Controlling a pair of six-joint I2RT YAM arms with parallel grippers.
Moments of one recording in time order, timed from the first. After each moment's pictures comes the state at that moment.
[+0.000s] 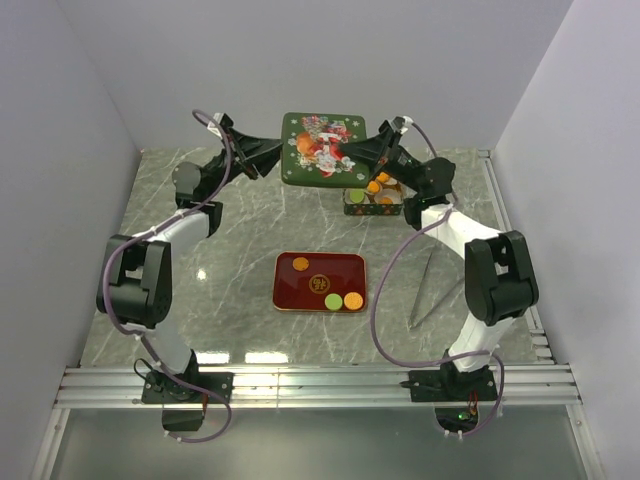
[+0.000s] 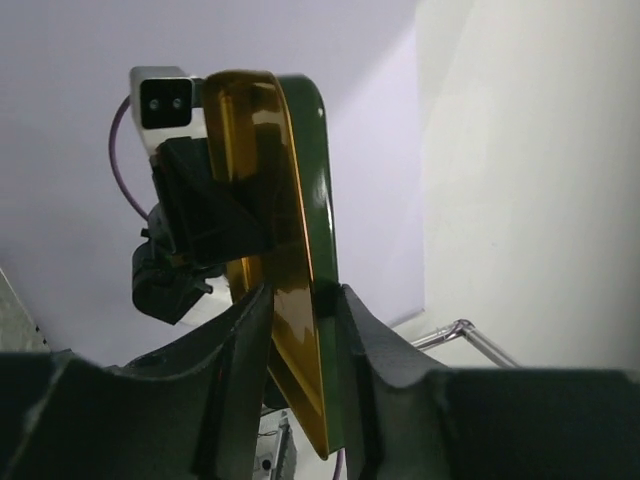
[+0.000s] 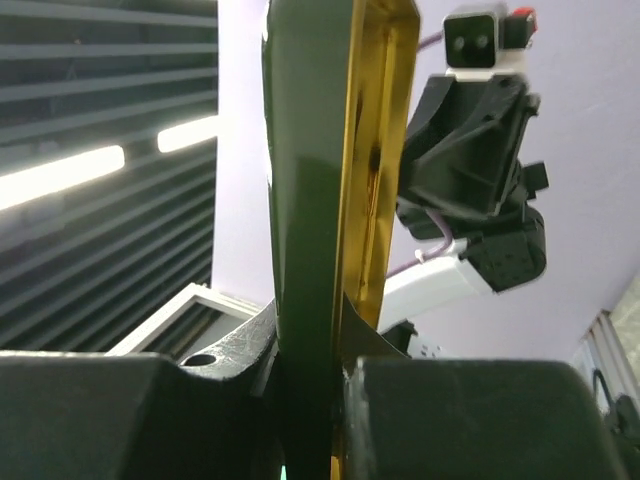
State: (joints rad) left arm -0.18 1.72 1.07 1.29 0.79 -2.02; right arm 0.28 1.75 1.15 1.23 -0.83 2.03
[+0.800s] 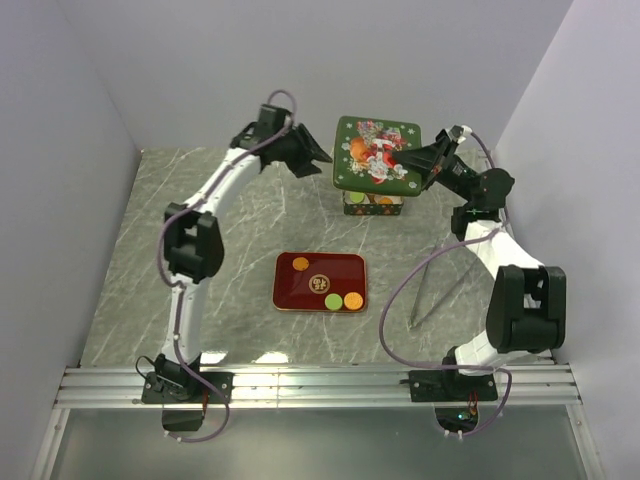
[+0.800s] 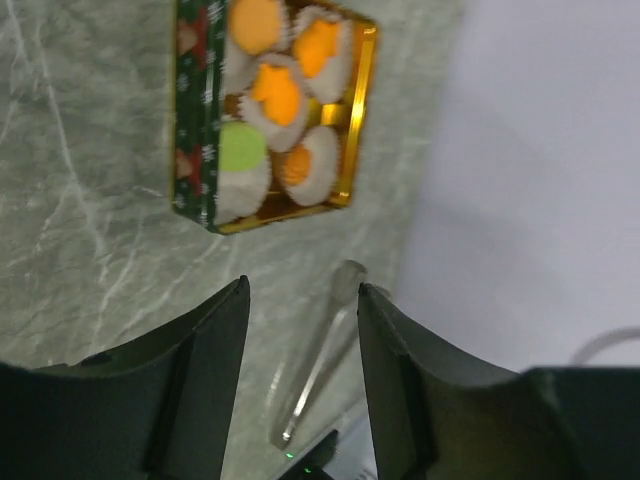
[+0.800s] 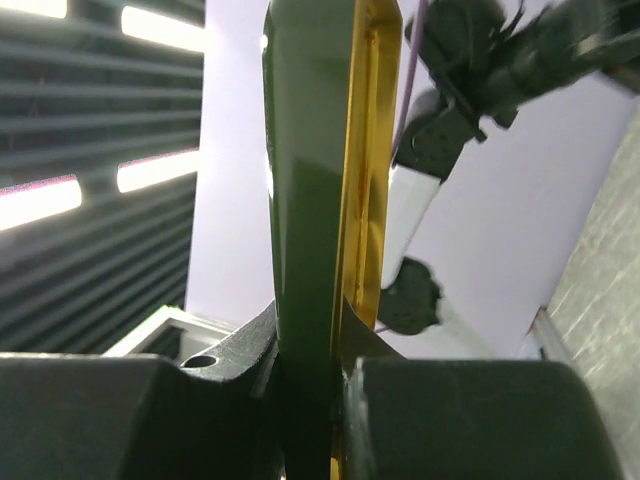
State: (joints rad) left arm -0.36 2.22 2.12 -0.52 0.46 -1.00; right arm -0.03 1.54 0.98 1.17 -1.02 2.04
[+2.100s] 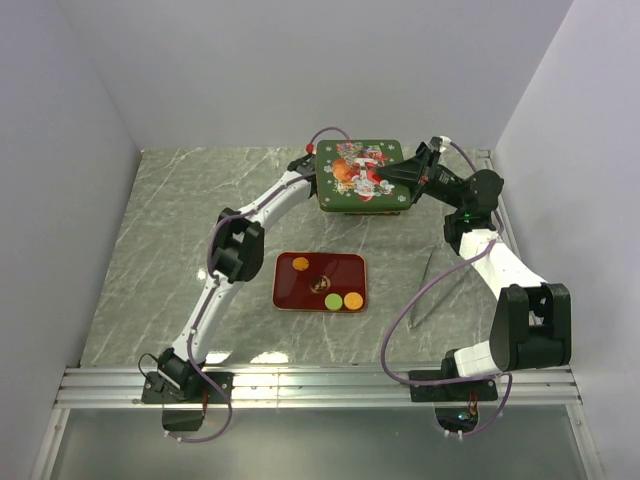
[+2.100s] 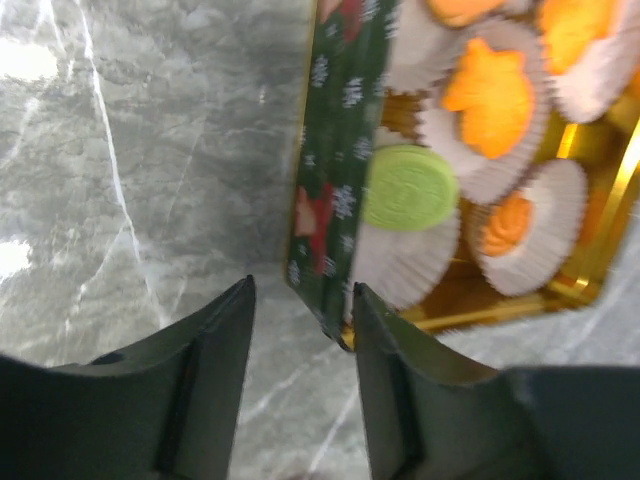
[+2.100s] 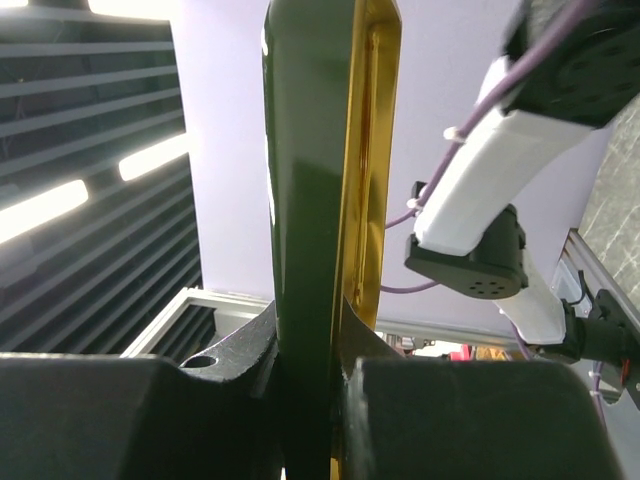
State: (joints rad) left arm -0.59 2.55 2.37 -0.71 -0.02 -0.85; right arm 0.07 1.41 0.92 0.96 -1.07 2.03
